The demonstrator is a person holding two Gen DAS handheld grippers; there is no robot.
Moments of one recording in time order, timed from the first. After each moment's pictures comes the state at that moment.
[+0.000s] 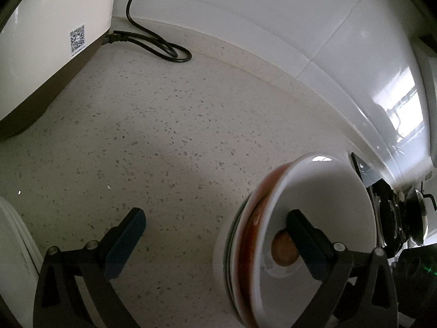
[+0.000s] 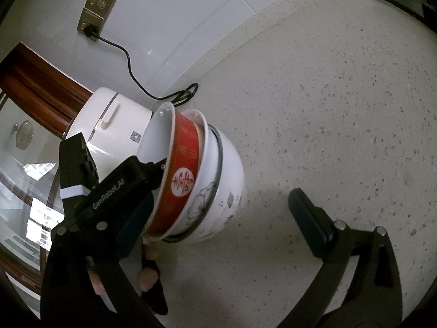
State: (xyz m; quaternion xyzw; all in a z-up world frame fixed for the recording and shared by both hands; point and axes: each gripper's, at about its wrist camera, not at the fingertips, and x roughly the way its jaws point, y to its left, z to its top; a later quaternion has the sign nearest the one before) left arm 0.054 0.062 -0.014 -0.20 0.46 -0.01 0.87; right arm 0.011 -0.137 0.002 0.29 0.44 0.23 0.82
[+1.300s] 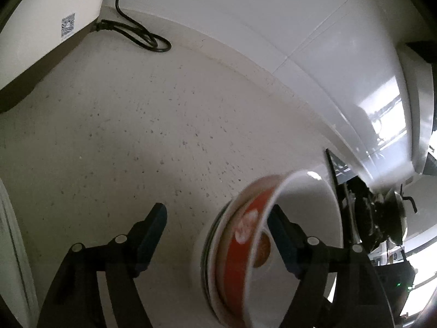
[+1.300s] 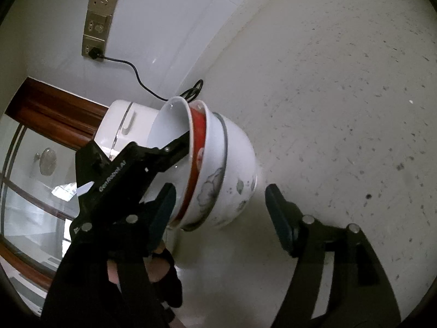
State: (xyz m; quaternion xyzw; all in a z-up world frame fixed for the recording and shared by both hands) left arm 0.032 0.041 -0.002 -0.25 0.46 -0.06 0.85; right arm -0.010 -0.165 -0.008 0.38 0.45 0.25 0.77
